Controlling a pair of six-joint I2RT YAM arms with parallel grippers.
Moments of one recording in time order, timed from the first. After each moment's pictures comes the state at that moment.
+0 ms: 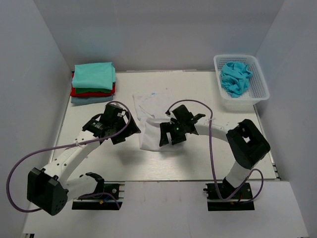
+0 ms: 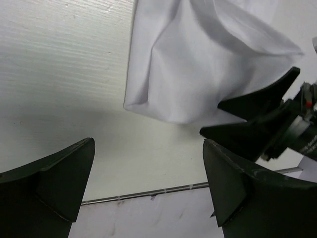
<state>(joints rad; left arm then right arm) -0.48 1.11 0.88 -0.71 0.04 -0.86 0.69 1.70 0.97 -0.30 -0.41 0.42</state>
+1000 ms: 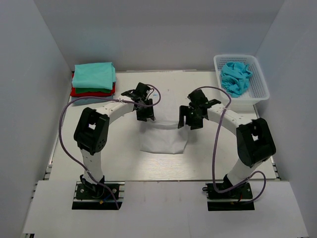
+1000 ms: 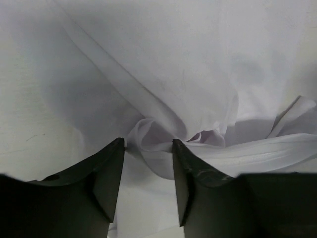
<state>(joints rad) -0.50 1.92 1.41 -0.57 0.08 -0.55 0.47 1.64 1.12 -0.59 -0.15 0.44</state>
